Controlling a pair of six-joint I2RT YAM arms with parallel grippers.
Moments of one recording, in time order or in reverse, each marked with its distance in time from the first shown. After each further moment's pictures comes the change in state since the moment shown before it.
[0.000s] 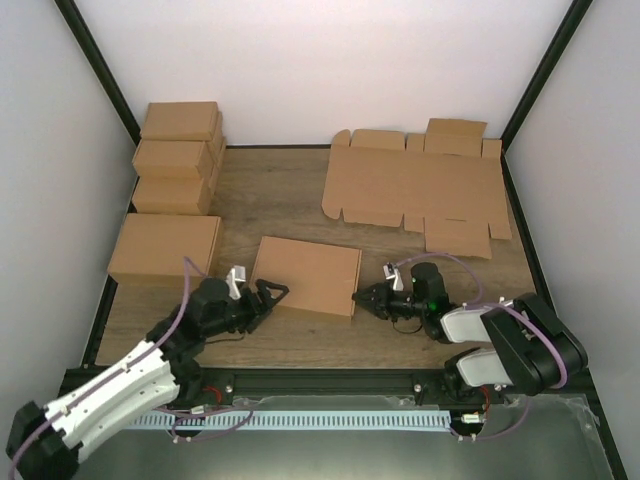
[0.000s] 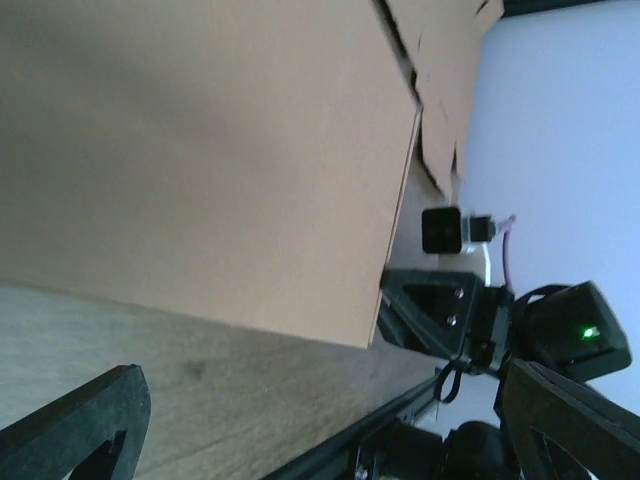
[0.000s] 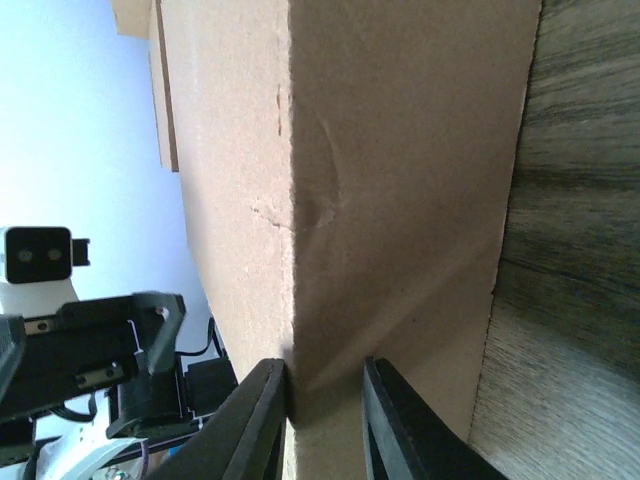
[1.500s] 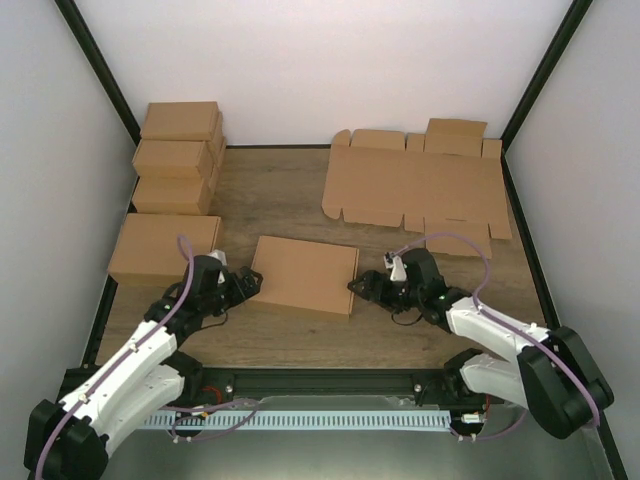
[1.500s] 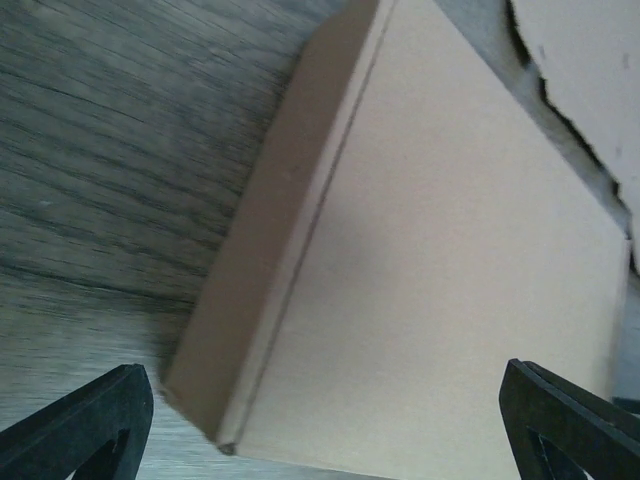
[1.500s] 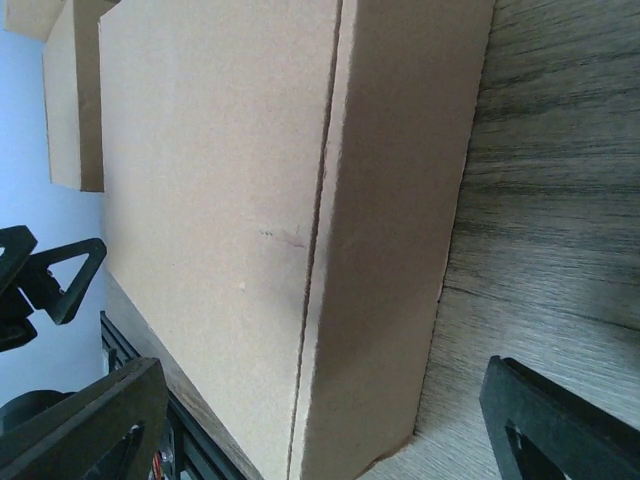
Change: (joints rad) left arm 0.226 0.200 0.143 -0.218 -0.131 0.385; right arm 0.082 -0.245 0.217 -0.642 0.252 -0.212
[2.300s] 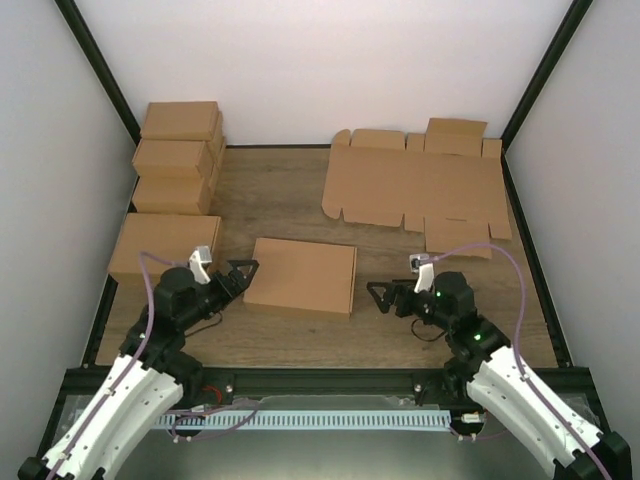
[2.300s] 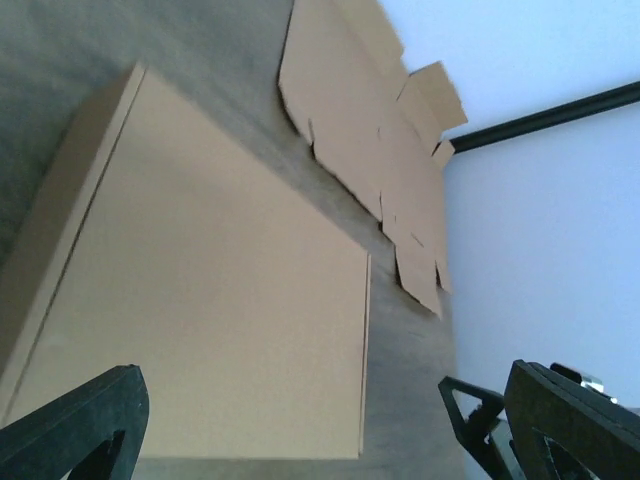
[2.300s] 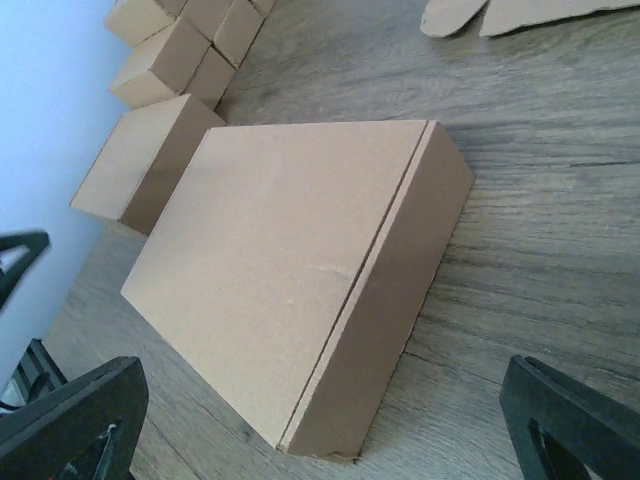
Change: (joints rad) left arm 0.001 -0.314 0.023 0.020 0.071 -0.086; right arm 0.000 -0.589 -0.121 -0.178 0.195 -0.285
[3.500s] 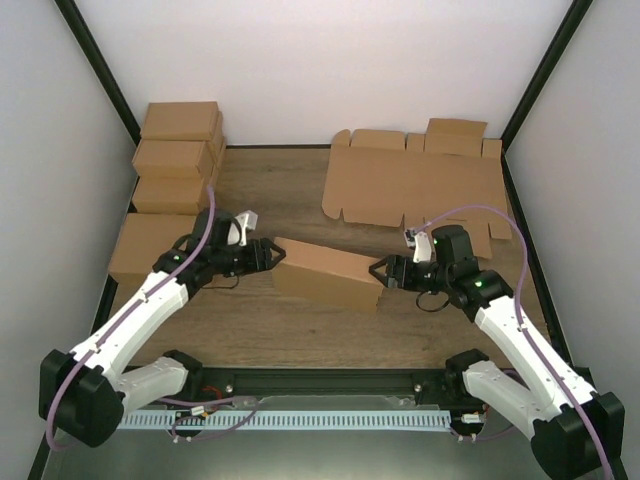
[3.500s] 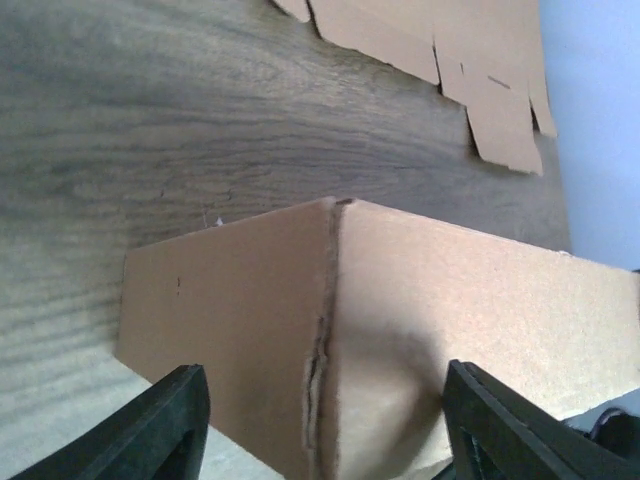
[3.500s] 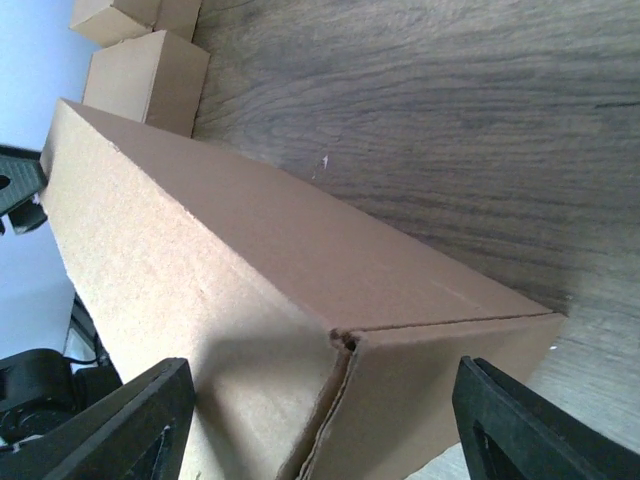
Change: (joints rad) left arm 0.014 0.620 0.364 -0.109 0.225 0.364; right arm -0.148 0.355 0.435 -0.395 -0.208 -0.052
